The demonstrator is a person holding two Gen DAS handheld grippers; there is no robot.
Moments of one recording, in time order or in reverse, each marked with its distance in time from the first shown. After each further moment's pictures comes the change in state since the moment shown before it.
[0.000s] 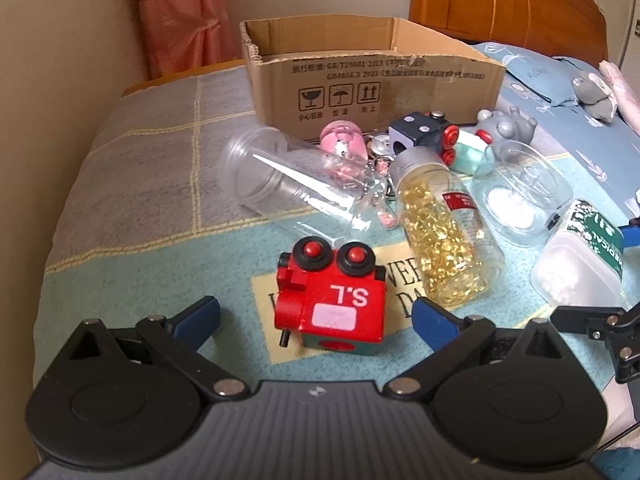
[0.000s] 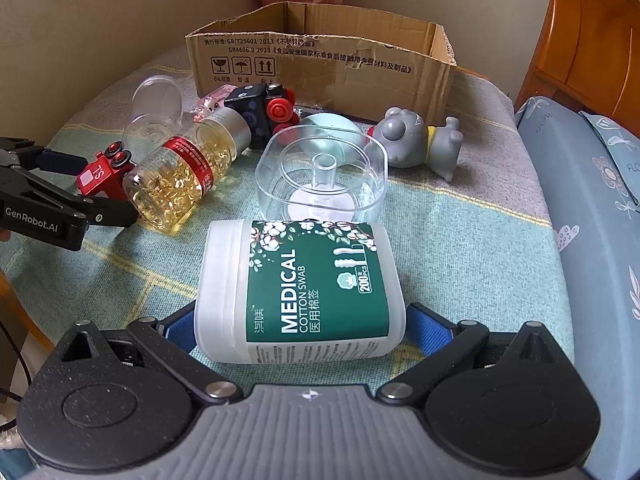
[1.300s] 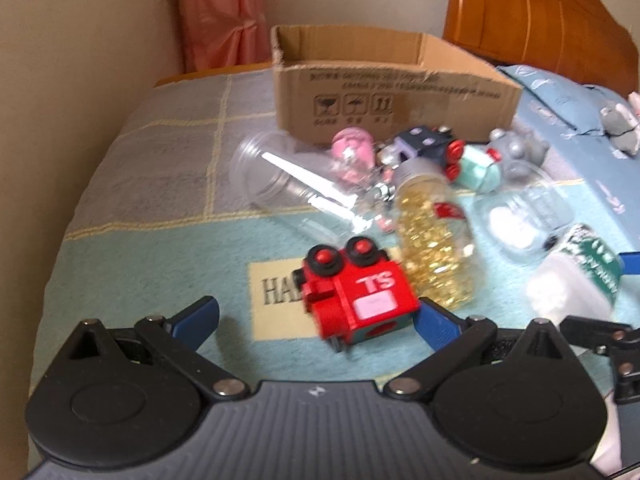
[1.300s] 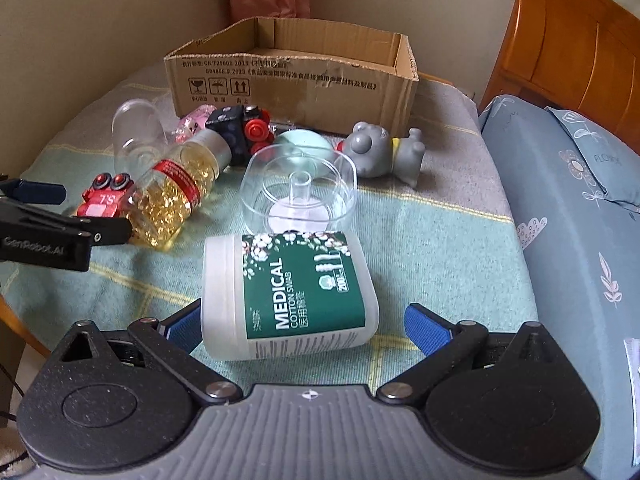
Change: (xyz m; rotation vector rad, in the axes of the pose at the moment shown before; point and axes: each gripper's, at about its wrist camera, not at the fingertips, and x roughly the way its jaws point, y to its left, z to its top) left arm -0.011 -0.012 -0.008 -0.113 -0.017 0.075; right arm -0.019 0.006 0.002 0.056 -0.016 -0.100
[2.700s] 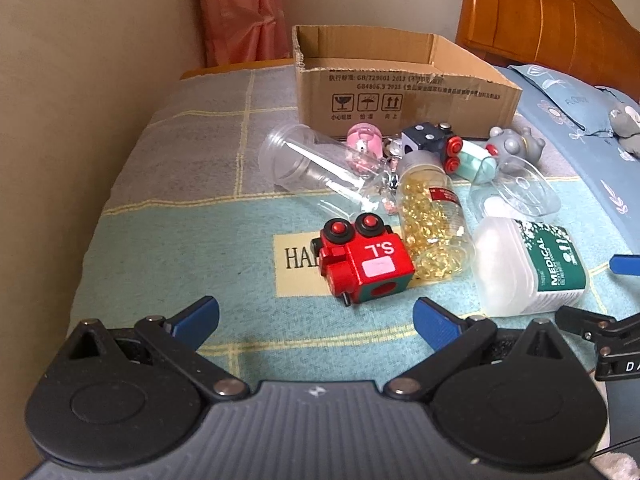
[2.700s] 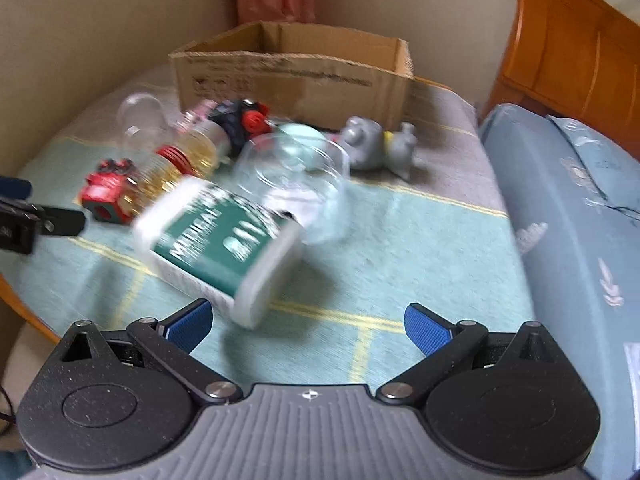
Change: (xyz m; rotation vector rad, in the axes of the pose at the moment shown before) left arm -0.034 -0.001 -0.009 -0.027 0.022 0.033; right arm -0.005 -0.013 -0.021 -0.016 -0.036 -0.005
